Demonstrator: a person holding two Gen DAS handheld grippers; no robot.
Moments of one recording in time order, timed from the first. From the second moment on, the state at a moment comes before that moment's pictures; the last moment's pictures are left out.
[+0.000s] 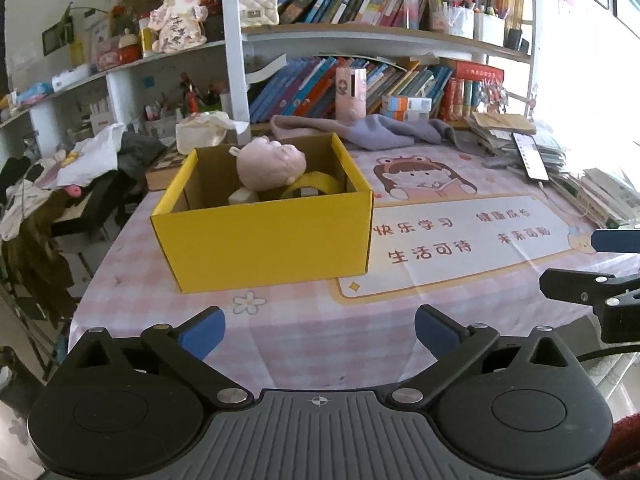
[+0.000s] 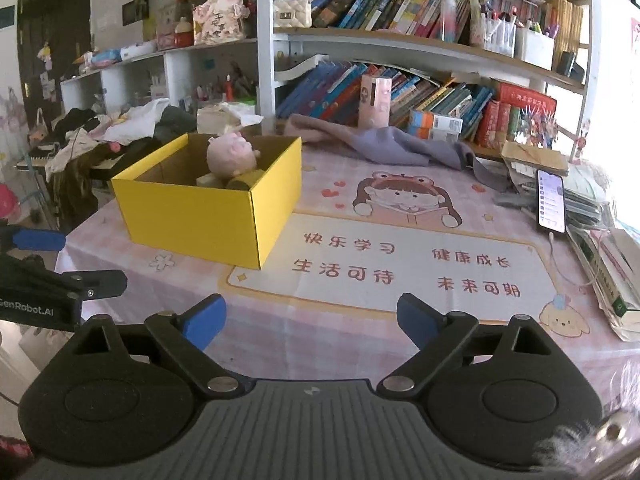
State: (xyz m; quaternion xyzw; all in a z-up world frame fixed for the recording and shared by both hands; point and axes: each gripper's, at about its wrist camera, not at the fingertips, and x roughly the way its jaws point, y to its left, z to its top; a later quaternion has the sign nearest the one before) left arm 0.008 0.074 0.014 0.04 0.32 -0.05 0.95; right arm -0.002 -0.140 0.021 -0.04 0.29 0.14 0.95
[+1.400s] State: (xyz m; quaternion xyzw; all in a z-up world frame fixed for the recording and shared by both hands) left arm 0.014 0.068 -0.002 0.04 0.37 -0.07 0.92; right arm 0.007 -0.139 0.009 -0.04 0.33 0.14 0.93
